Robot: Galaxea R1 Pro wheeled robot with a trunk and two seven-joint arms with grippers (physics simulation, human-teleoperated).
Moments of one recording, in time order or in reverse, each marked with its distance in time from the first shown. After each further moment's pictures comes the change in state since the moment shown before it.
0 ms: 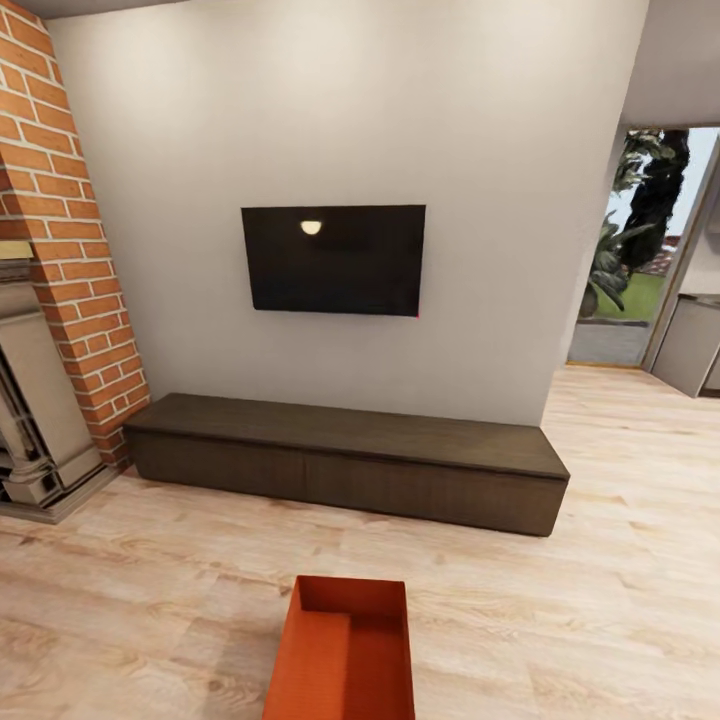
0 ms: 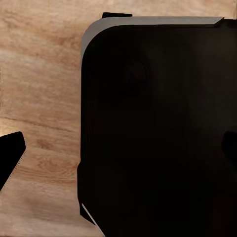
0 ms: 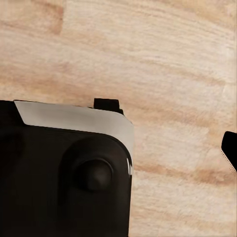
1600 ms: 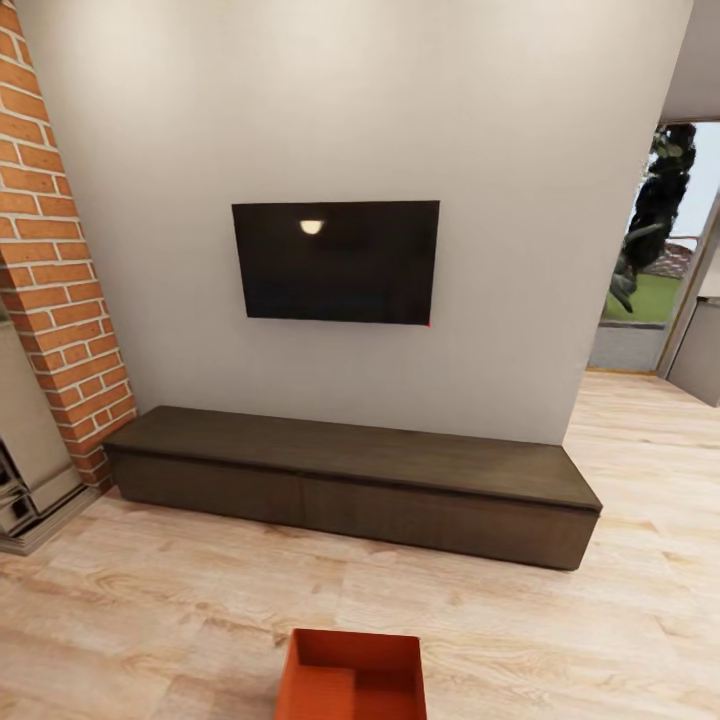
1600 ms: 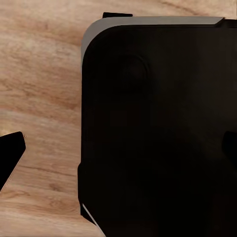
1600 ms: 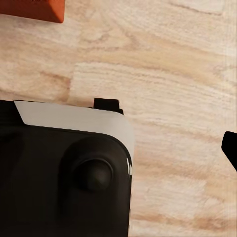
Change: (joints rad) left arm 0.000 0.001 0.000 0.000 0.000 0.000 -0.001; right arm 0.000 0.000 0.000 0.000 0.000 0.000 0.001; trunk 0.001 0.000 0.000
